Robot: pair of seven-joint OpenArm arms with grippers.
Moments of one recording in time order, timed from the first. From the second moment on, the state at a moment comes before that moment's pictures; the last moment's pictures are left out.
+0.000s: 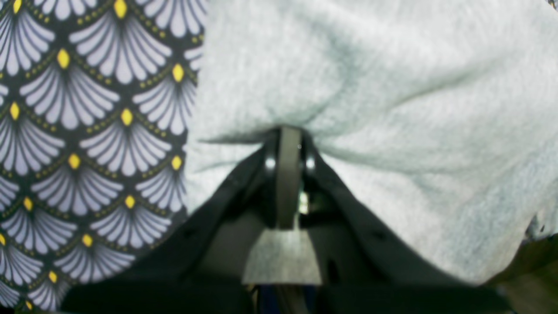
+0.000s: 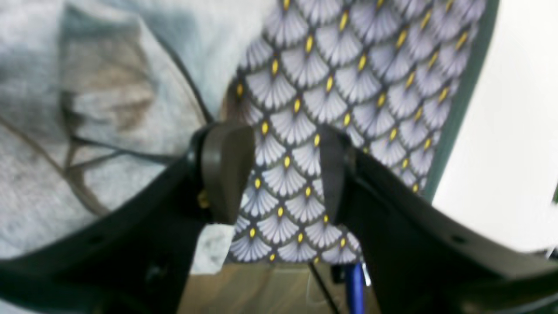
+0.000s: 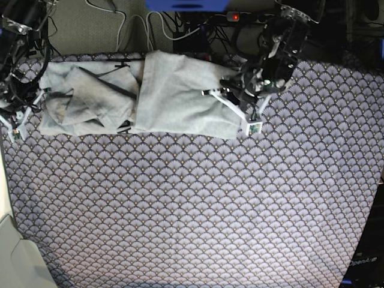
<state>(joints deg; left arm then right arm) 7.5 -11.5 20.2 99.2 -26.5 24.0 58.1 -6.0 17.4 35.8 94.4 7.8 40.1 -64.9</state>
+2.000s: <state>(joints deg) 7.5 -11.4 20.2 99.0 -26.4 24.0 57.7 -1.3 13.7 37.6 93.2 17.2 40.1 -76.8</state>
